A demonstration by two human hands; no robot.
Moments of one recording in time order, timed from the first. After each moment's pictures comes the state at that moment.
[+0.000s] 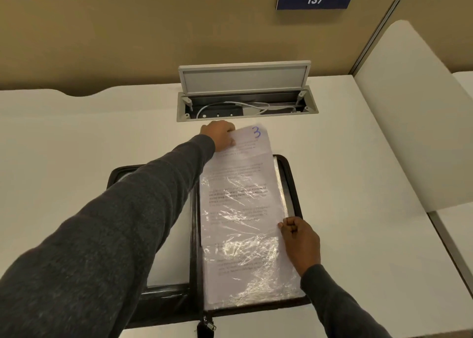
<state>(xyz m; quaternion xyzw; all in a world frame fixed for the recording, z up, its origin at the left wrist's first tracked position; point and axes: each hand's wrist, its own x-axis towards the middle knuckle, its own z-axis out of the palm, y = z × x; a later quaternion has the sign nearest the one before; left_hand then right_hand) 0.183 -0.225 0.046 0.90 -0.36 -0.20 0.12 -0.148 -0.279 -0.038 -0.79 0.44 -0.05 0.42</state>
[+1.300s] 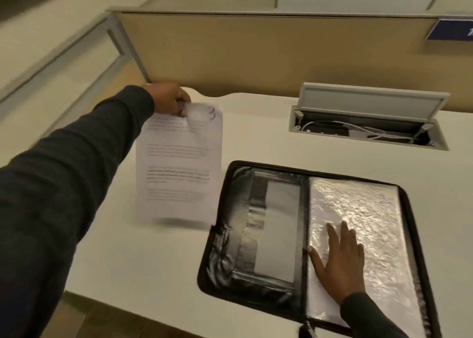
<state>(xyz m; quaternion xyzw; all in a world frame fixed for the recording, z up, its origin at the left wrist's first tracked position) 0.307 0.161 0.215 0.96 -0.21 -0.17 0.00 -0.086 -0.142 -0.054 -0.95 0.24 0.01 0.18</state>
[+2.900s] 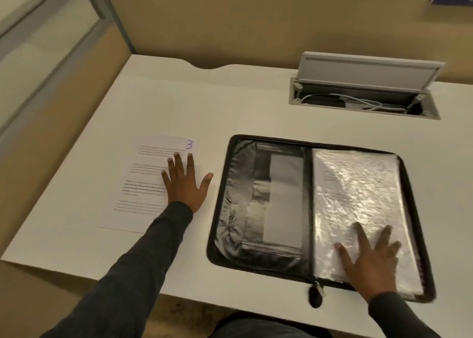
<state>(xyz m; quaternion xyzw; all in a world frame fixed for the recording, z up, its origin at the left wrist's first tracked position) 0.130 0.204 -0.045 0.99 -0.06 -0.08 0.12 -0.154 -0.138 -0.040 -0.90 0.39 0.12 0.14</state>
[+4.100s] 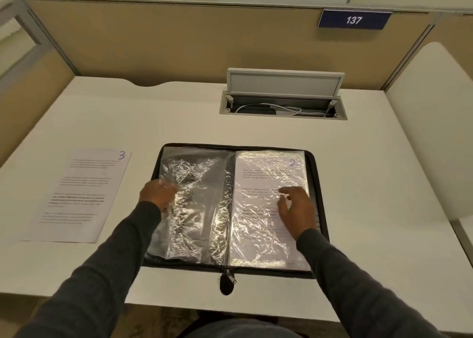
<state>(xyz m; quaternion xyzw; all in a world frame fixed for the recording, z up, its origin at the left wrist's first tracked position) 0.053 0.063 0.026 0.89 0.12 -0.18 0.40 -0.119 -0.239 -0.017 -0.89 0.23 -0.15 0.35</state>
